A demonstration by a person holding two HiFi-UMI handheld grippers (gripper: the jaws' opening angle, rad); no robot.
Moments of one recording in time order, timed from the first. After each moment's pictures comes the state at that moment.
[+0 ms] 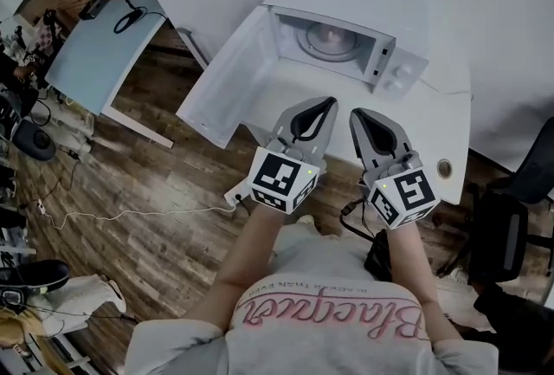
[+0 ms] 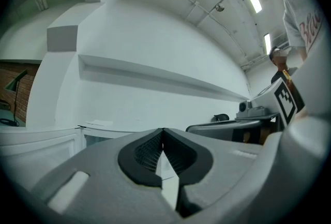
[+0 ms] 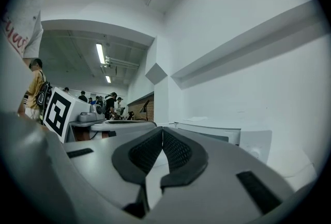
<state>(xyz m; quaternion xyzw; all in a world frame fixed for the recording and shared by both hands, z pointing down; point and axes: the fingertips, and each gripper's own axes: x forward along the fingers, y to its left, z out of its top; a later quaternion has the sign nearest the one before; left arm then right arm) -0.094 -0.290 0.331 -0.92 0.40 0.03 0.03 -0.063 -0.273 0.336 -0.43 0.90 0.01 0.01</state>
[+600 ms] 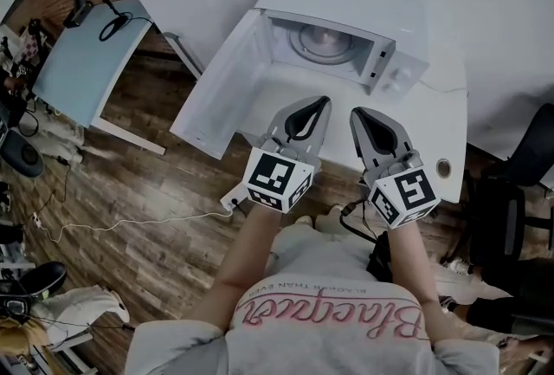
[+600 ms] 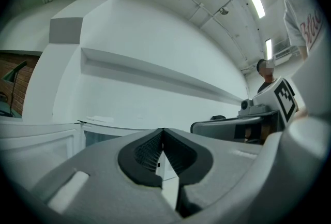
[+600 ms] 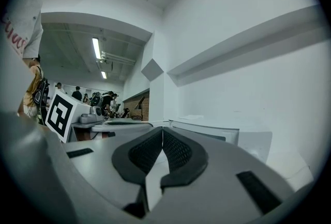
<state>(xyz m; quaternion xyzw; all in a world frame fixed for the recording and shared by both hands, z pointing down) -0.109 -0.318 0.339 -0.92 0.39 0.04 0.01 -0.066 -0.297 0.338 -0.46 0.89 0.00 -0.01</state>
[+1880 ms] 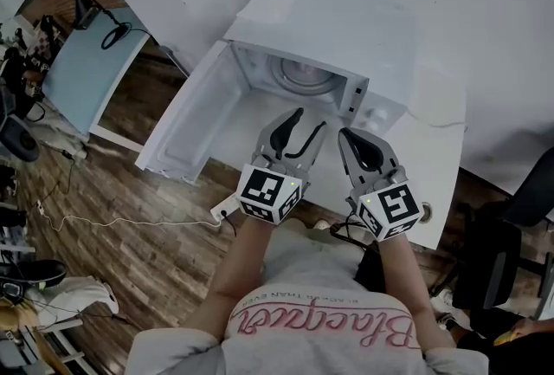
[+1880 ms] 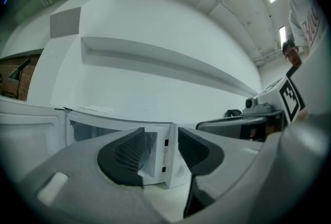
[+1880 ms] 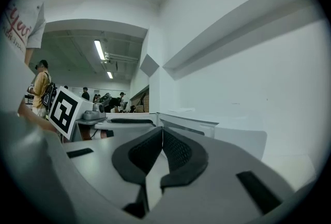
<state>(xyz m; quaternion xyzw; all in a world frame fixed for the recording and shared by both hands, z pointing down) -0.038 -0.401 0.370 -0.90 0.44 0.01 -0.01 0.012 -0.377 0.369 -0.42 0.91 -0.02 -0.02</state>
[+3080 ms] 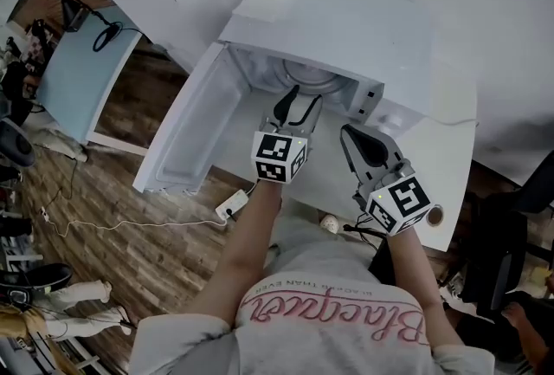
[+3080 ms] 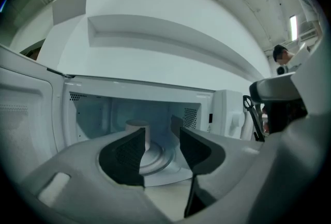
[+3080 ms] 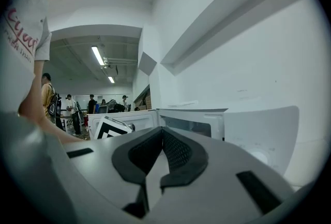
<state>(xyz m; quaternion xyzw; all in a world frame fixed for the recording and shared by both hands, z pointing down) -0.069 -0.512 0.450 -0.88 0.48 -0.04 -0.03 -0.008 -0.415 0.394 -0.39 0.92 -0.06 -0.01</state>
